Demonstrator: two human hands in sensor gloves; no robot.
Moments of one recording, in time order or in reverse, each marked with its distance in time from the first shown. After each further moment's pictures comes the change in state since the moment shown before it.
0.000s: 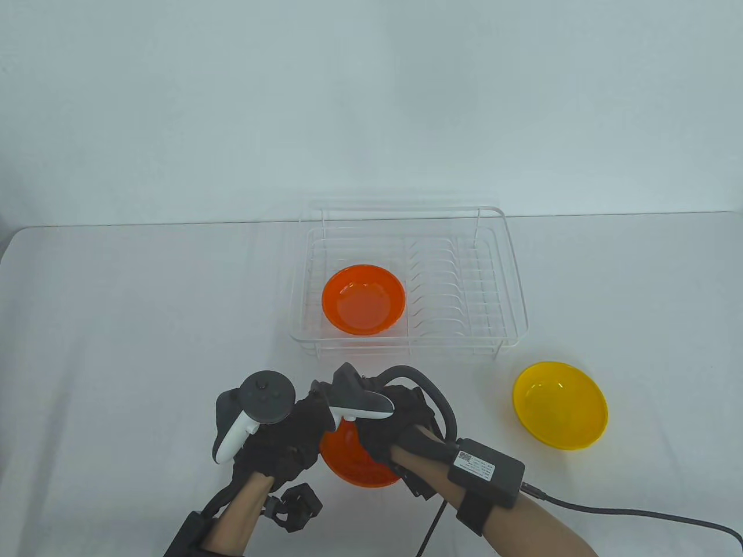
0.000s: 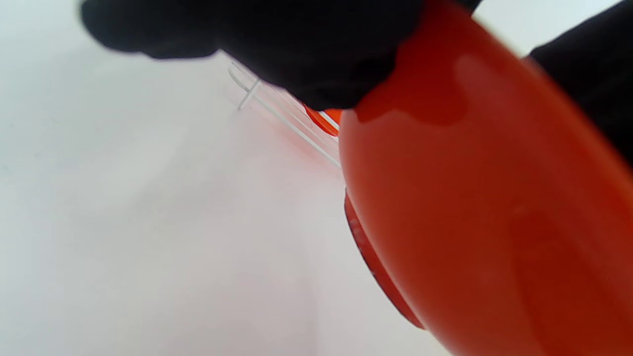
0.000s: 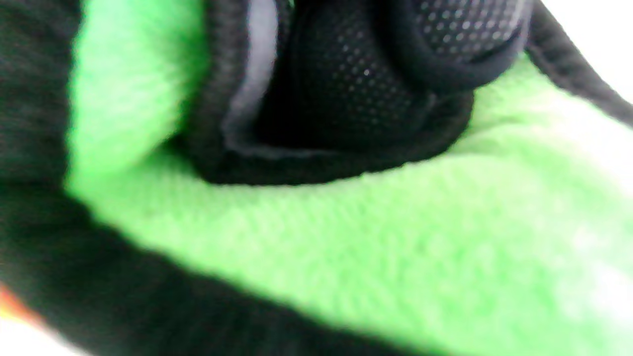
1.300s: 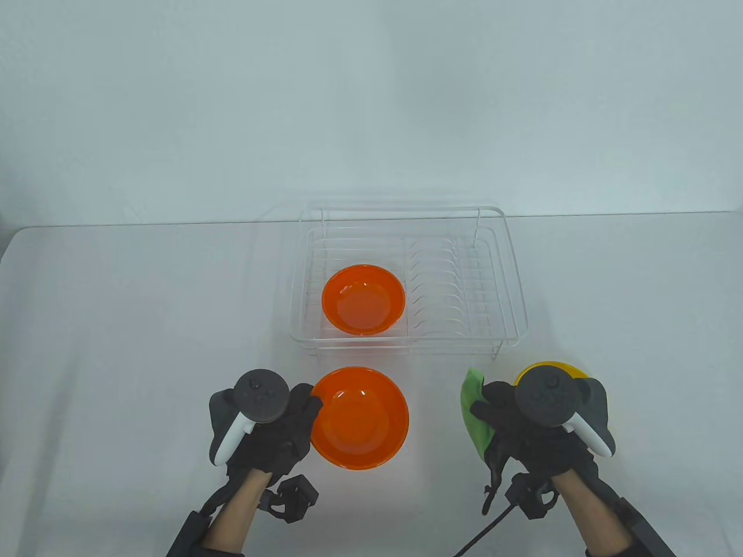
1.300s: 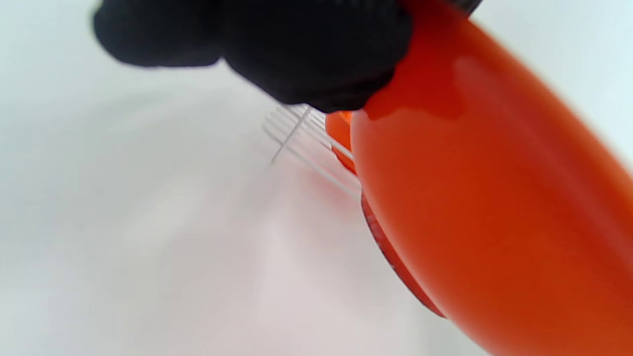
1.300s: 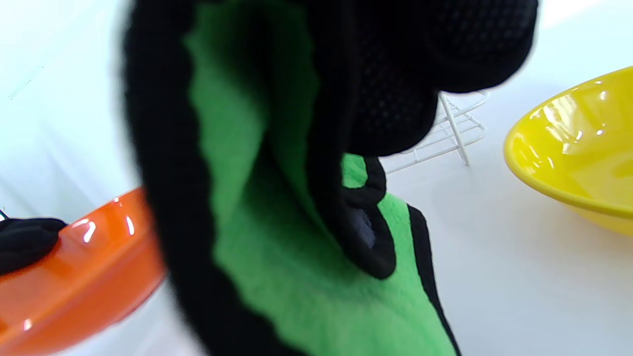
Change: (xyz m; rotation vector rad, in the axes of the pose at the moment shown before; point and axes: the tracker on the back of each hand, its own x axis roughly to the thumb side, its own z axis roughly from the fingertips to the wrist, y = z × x) left_hand -0.004 0.020 -0.002 0.154 0.078 -0.051; right_hand -0.195 0.071 0.093 -0.394 0.053 -0.798
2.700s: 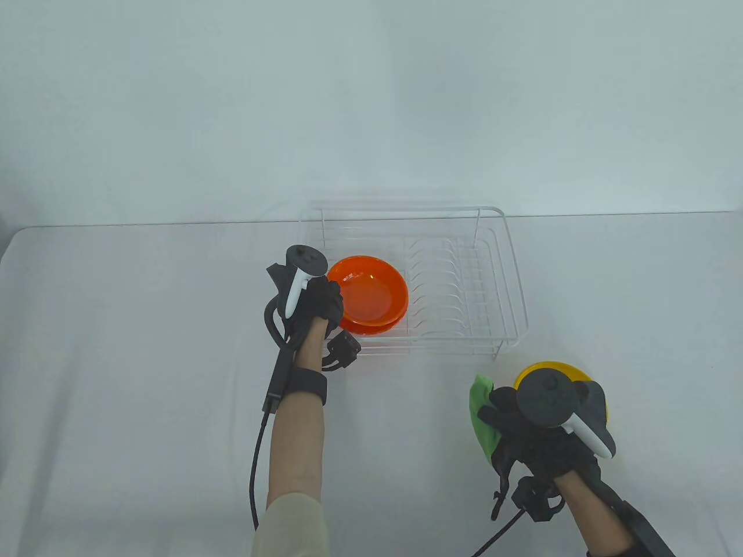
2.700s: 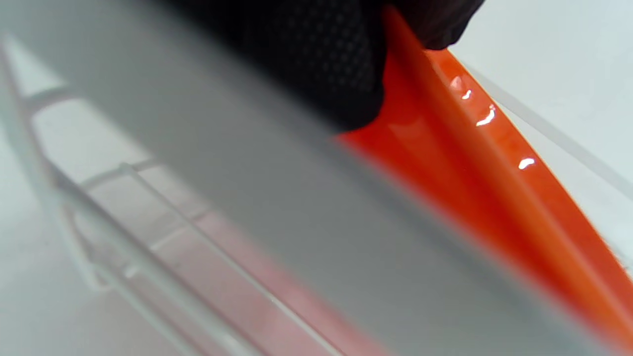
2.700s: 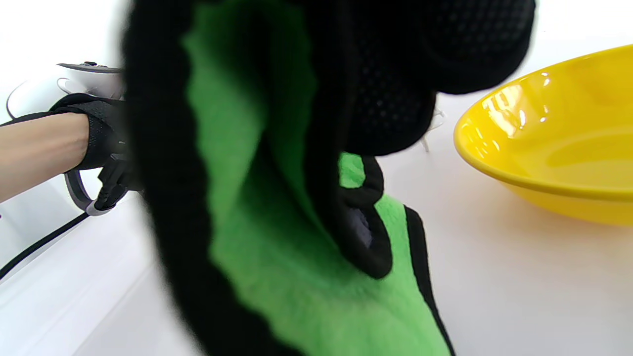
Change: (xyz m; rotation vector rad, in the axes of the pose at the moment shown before) left_hand 0.036 0.014 -0.201 0.065 0.383 -0.074; right_hand -0.012 0.008 -0.001 0.029 0.066 0.048
